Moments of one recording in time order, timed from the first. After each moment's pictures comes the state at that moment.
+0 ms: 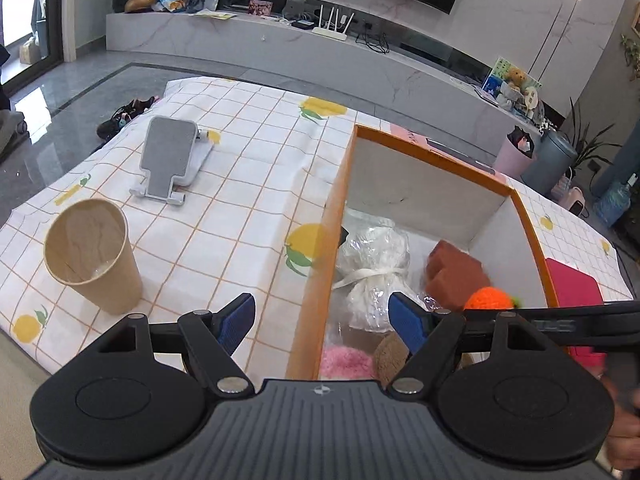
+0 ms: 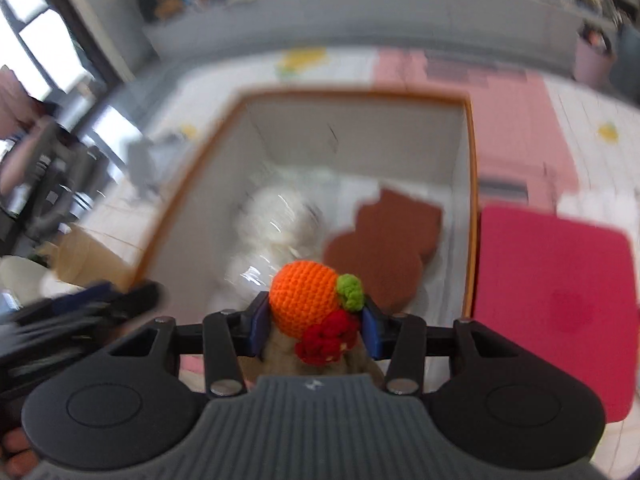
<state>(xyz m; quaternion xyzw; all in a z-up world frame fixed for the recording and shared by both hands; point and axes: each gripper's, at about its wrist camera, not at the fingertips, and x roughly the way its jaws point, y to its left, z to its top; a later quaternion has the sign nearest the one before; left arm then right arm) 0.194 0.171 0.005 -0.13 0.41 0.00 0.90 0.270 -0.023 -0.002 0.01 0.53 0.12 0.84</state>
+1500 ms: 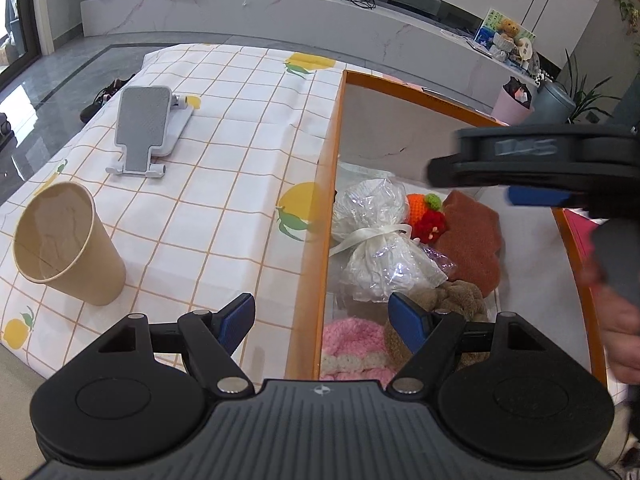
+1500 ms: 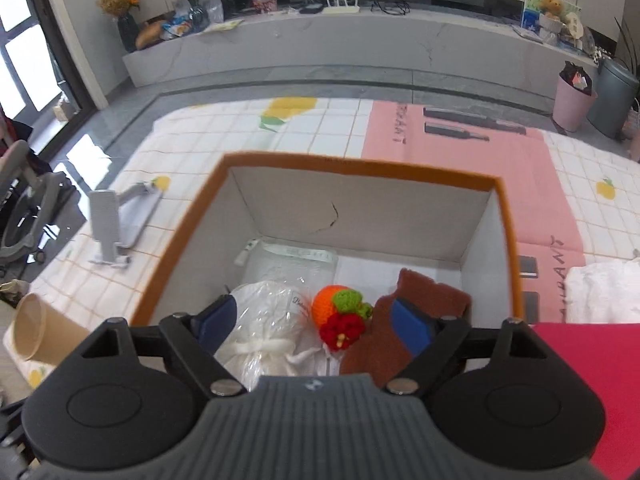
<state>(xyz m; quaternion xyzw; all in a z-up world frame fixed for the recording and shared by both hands) 0.207 0.161 -0.017 -0.09 0.47 -0.02 0.88 0.303 0.008 0.016 0.02 0.45 0.12 0.88</state>
